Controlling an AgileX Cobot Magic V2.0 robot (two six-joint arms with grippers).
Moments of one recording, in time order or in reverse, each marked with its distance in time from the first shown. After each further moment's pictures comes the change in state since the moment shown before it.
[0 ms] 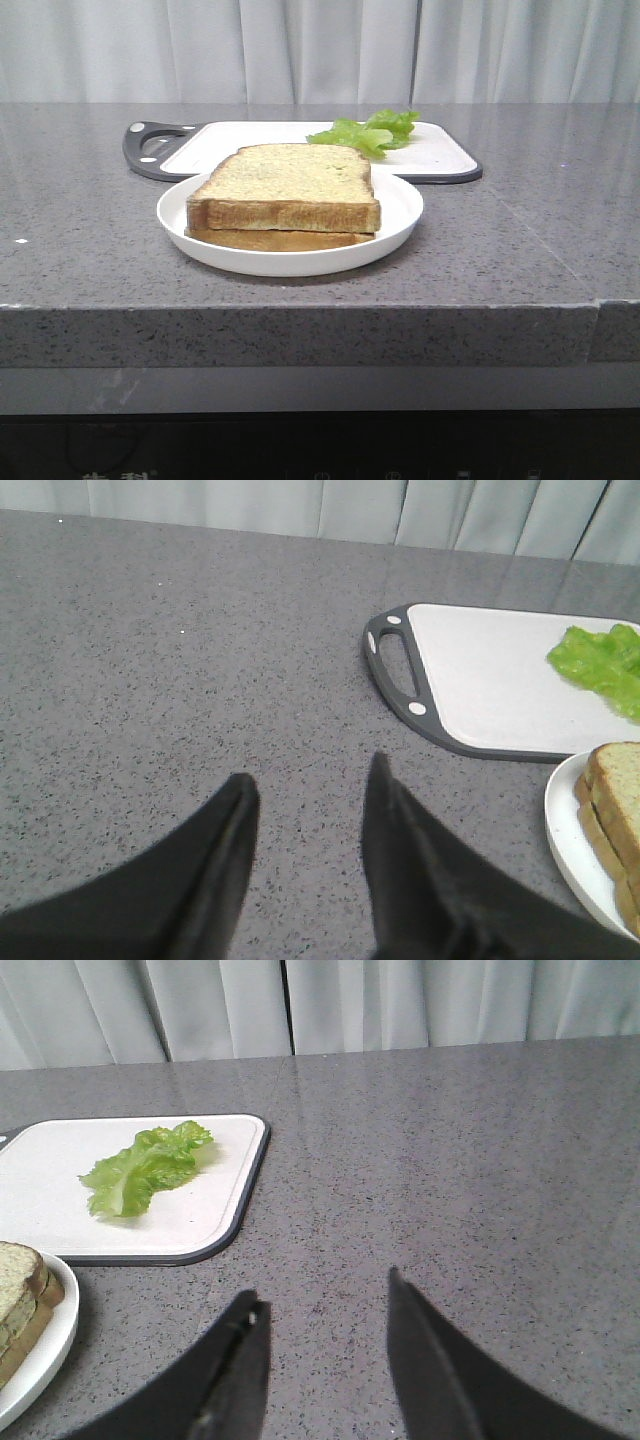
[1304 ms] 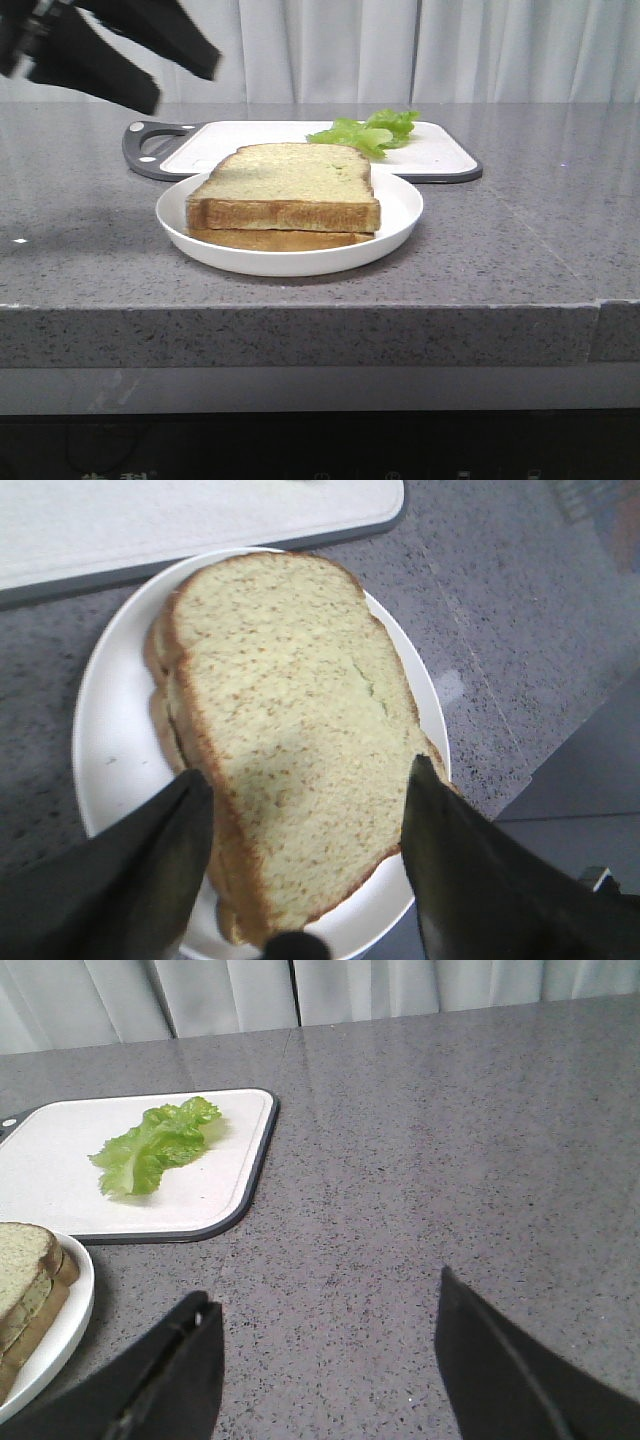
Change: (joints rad) left arm -0.212 0.989 -0.577 -0.813 0.468 0.600; right arm 0.000 0.000 0.000 0.041 0.043 0.000
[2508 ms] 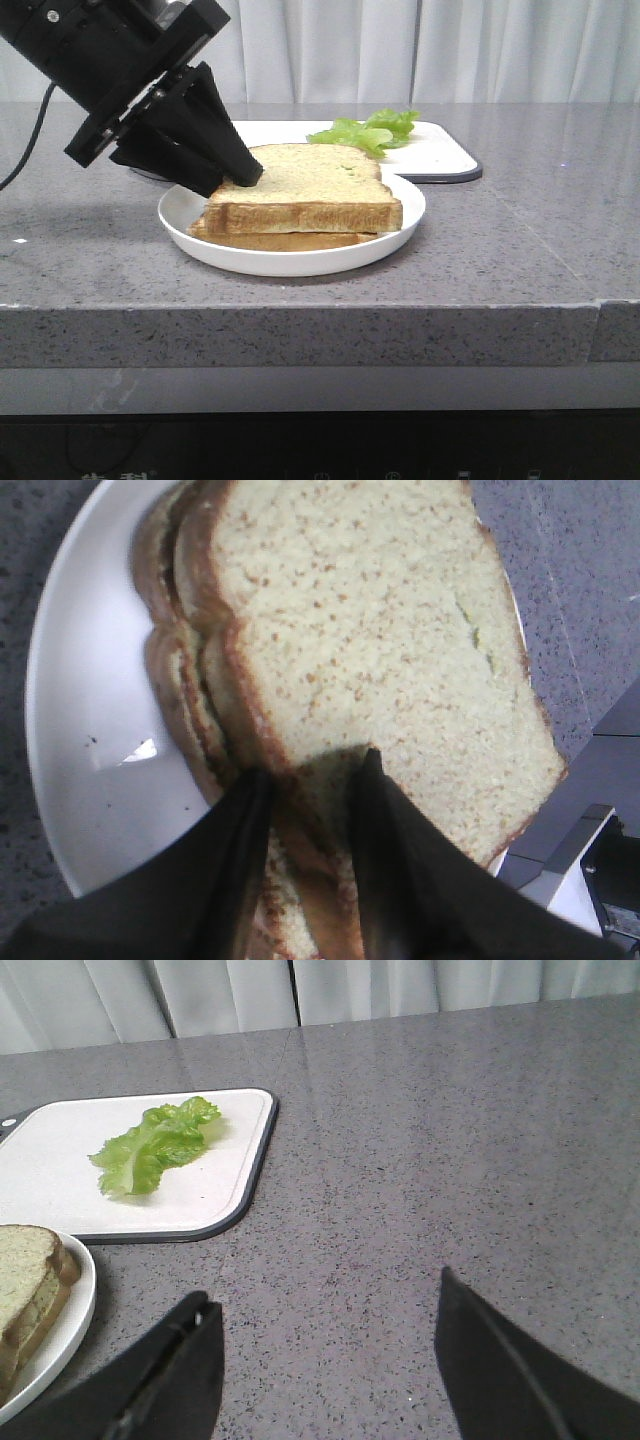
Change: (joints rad) left arm -0.037 0.211 -0.097 0.064 0.097 -0.074; right arm 0.000 0.000 -0.001 0.000 0.001 0.000
